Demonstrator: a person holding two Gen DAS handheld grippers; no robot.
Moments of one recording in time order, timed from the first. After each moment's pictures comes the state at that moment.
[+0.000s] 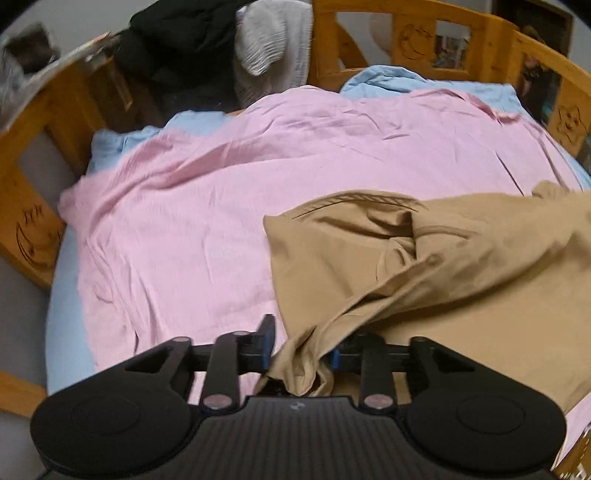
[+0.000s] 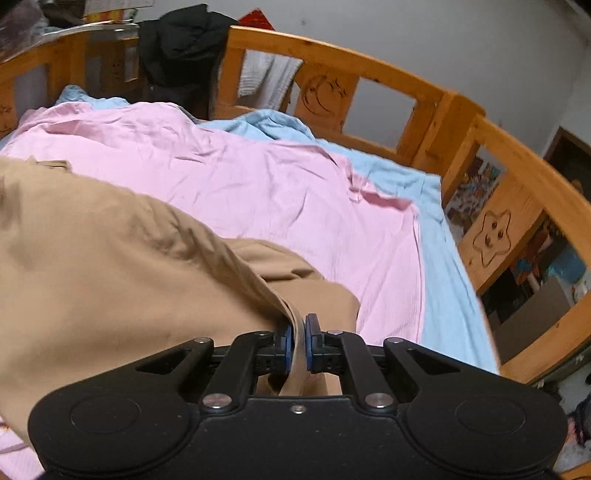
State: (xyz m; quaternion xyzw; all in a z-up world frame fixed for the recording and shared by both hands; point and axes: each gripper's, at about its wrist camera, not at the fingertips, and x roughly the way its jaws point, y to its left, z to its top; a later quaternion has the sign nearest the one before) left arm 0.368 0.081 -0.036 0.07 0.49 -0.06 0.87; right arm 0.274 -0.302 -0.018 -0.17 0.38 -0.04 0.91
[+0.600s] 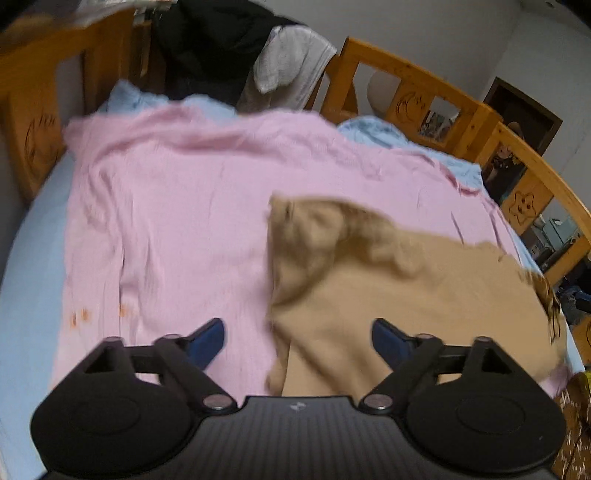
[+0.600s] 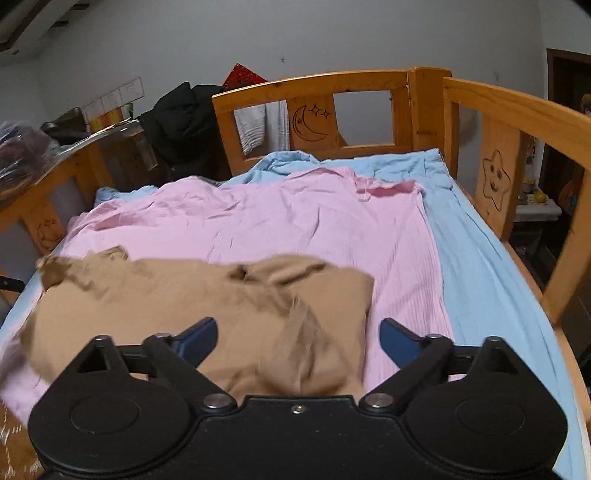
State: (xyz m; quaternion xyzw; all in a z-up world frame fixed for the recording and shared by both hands) left arm 0.294 0.152 -0.040 -0.10 0.45 -0.12 0.88; right arm 0.191 -0.368 0.014 0.02 0.34 0.03 0.94
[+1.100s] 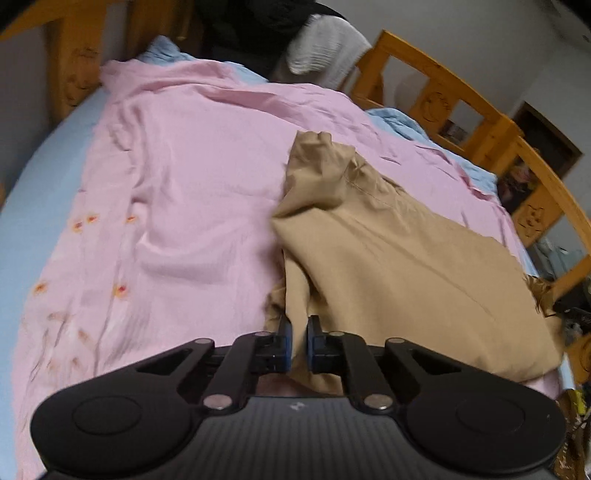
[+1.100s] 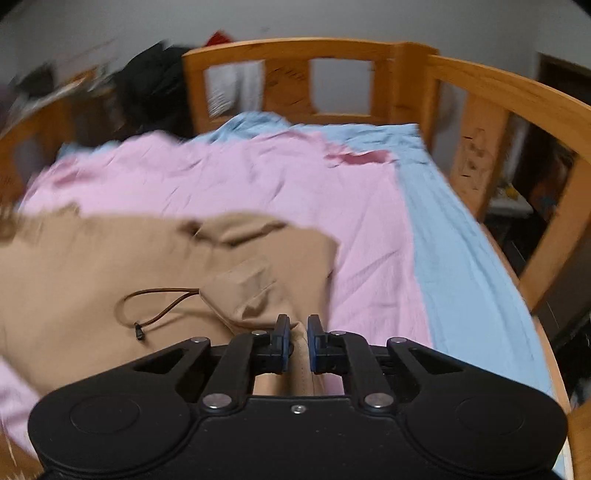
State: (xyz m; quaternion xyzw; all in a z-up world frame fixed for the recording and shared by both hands) left arm 0.248 0.147 -0.064 -0.15 0.45 -0.07 0.87; right arm 0.215 -0.373 -0.018 -0.02 0.37 -0.04 0.93
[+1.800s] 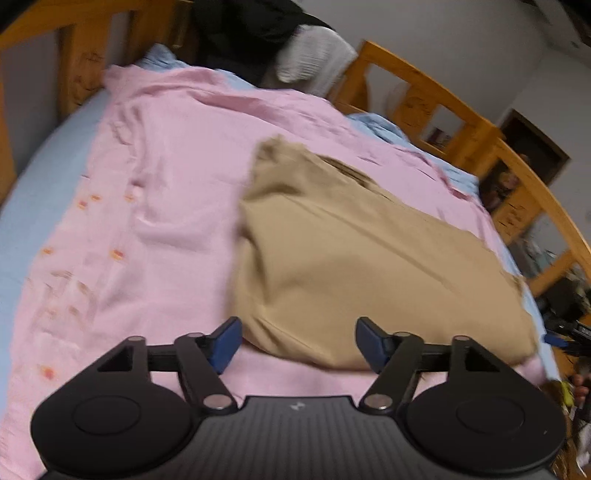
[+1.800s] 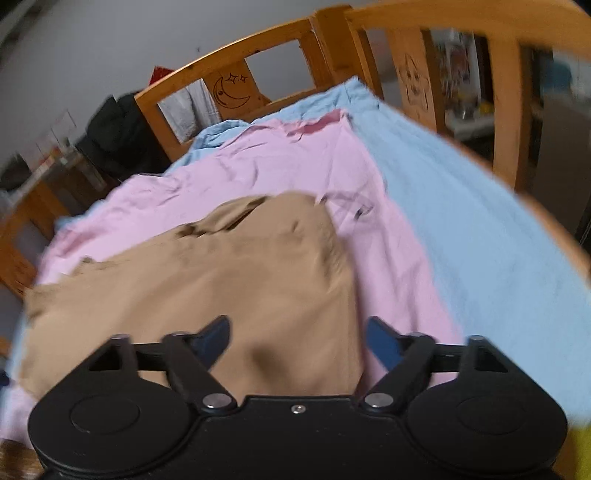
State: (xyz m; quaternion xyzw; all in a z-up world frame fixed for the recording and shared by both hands) left arm 0.206 0.129 -0.049 -0.17 0.44 -0.10 0.88; right arm 0.148 -0.398 -0.025 0.17 0.38 -0.05 0.91
